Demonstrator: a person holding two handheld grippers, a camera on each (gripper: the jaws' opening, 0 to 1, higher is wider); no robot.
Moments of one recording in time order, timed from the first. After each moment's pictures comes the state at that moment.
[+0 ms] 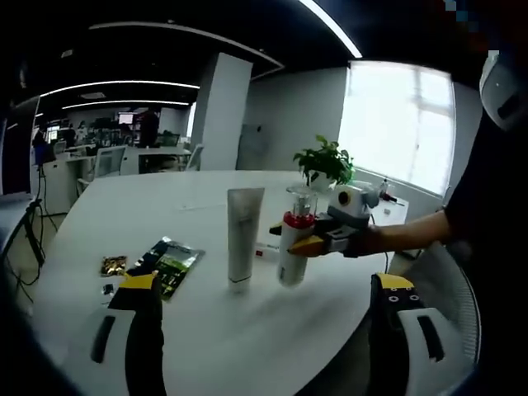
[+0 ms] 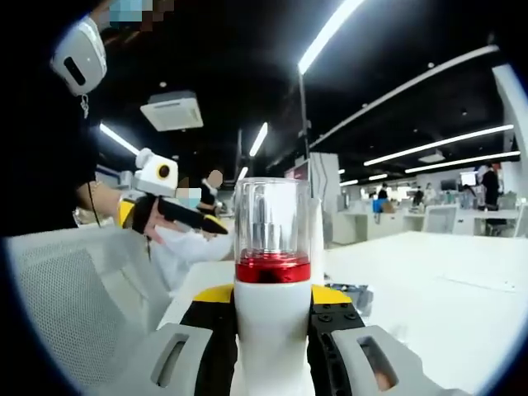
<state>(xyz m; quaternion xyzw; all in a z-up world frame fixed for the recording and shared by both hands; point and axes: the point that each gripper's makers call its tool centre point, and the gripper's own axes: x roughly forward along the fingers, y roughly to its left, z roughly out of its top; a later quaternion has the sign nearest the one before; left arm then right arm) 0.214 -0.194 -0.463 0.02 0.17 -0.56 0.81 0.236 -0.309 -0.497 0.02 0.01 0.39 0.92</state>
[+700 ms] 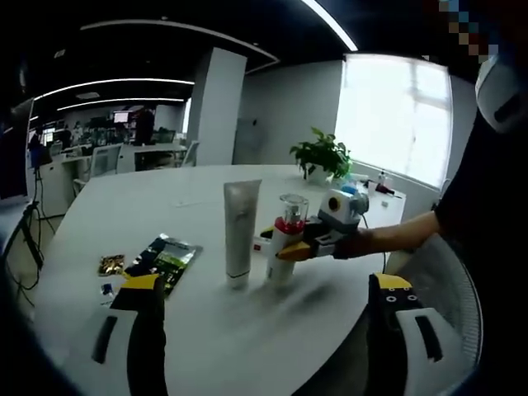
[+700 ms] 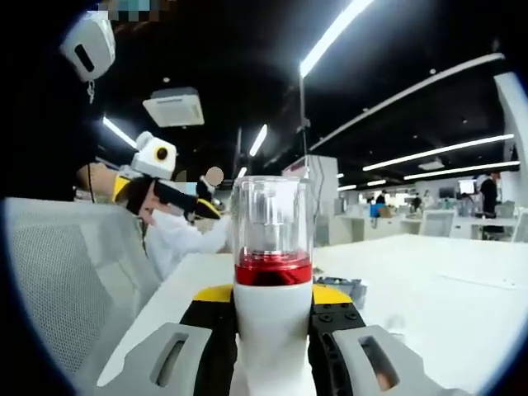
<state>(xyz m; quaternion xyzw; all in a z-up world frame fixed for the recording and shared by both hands) 0.206 -0.199 -0.464 0.03 0.18 -0.57 0.80 0.237 -0.310 -0.515 0.00 0.00 0.38 0.92</state>
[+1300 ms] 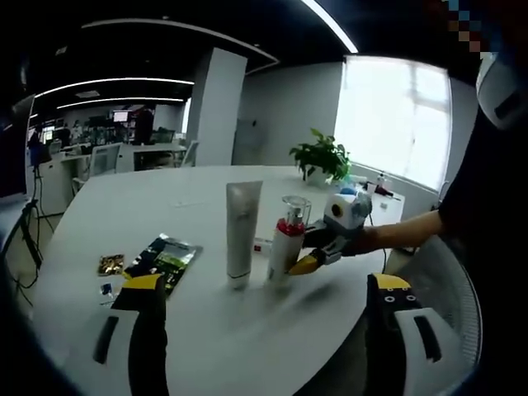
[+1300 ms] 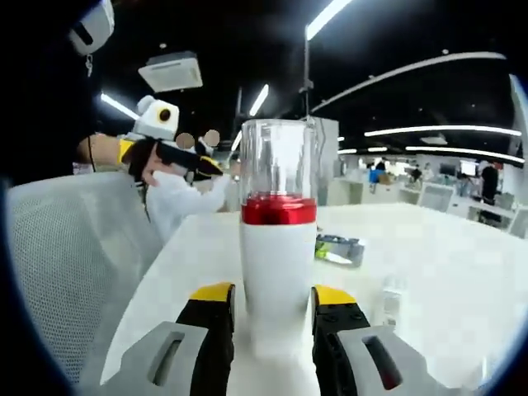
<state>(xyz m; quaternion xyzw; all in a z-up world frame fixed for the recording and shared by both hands) 0.215 -0.192 -0.466 0.02 0.18 -0.57 0.80 0.223 -0.327 -0.556 -0.02 0.10 0.36 0.93</state>
